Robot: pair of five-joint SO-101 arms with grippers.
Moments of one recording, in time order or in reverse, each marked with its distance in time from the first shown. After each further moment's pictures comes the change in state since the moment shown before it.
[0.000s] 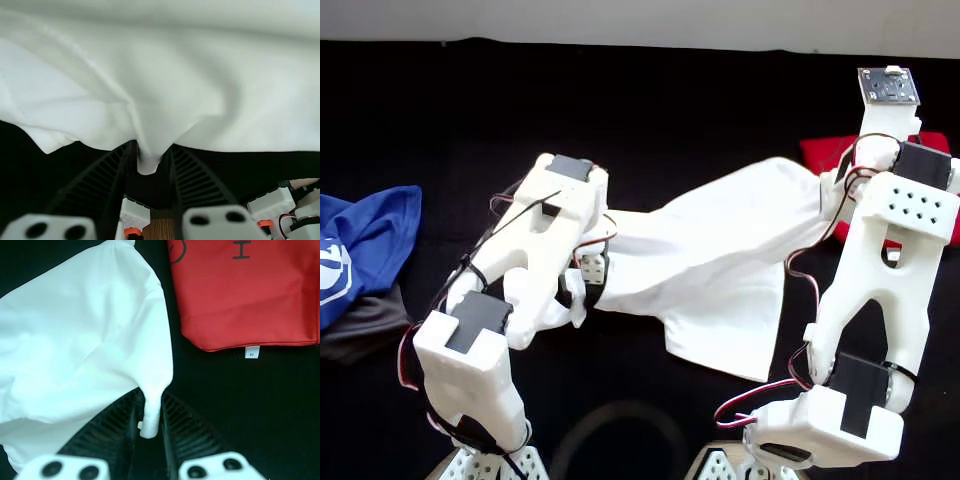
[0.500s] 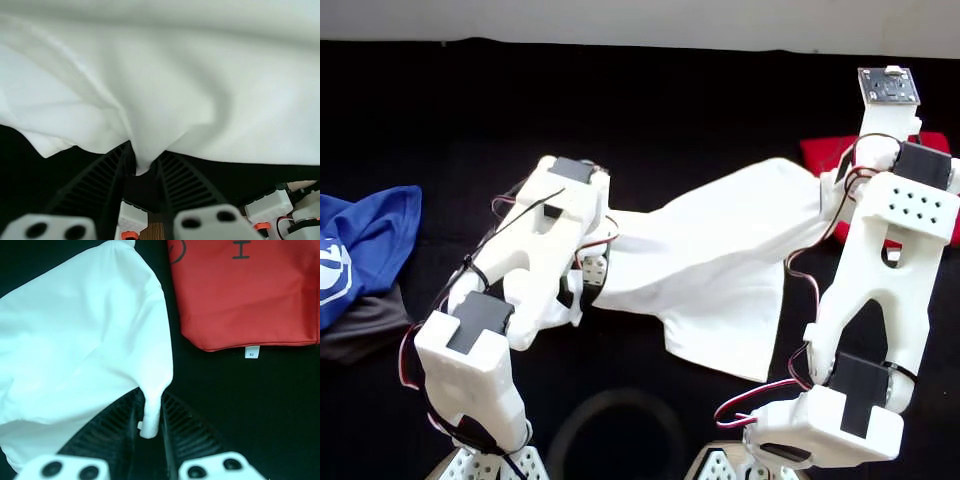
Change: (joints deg) left arm 1.0 0.0 0.2 -0.7 0.0; right arm 0.0 0.0 0.0 0.0 0.0
